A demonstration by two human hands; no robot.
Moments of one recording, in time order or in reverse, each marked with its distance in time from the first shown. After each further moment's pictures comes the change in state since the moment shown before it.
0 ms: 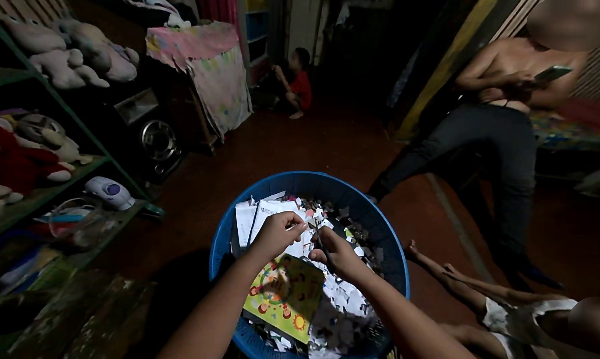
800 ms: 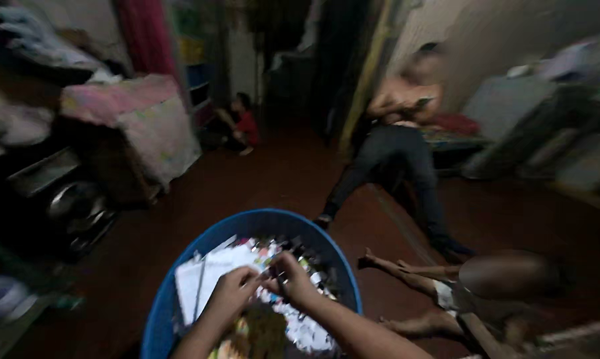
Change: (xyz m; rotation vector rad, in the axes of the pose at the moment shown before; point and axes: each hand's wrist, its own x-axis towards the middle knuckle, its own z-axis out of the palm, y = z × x) left_hand 0.001 0.001 0.012 0.204 -0.081 -0.006; right_hand 0.001 -0.010 0.002 0.139 0.282 -0.098
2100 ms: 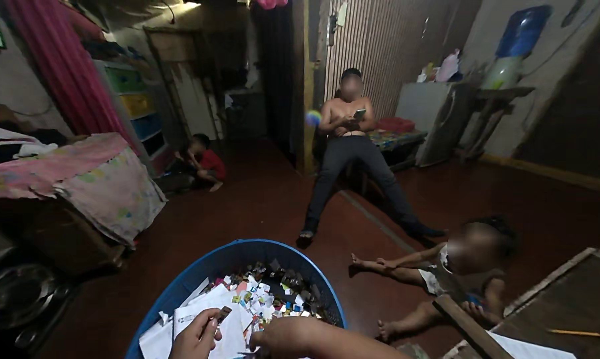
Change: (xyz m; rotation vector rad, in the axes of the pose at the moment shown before) left_hand -0.005 -0.027 -0.006 0.076 0.142 0.137; right_hand -0.015 -0.006 -0.013 -0.768 -0.742 0.150
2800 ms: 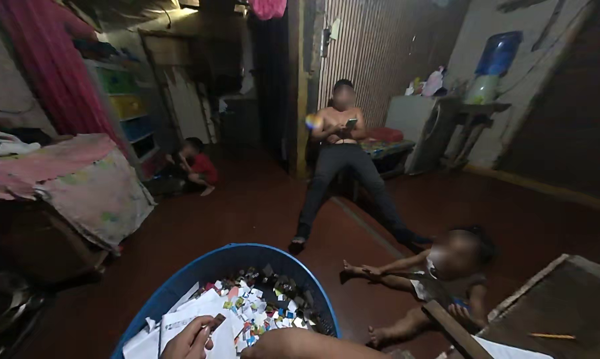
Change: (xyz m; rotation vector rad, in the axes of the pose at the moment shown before) left_hand 0.003 0.004 -0.004 0.039 -0.131 0.031; right_hand -0.004 -0.004 0.005 -0.054 -0.044 -0.049
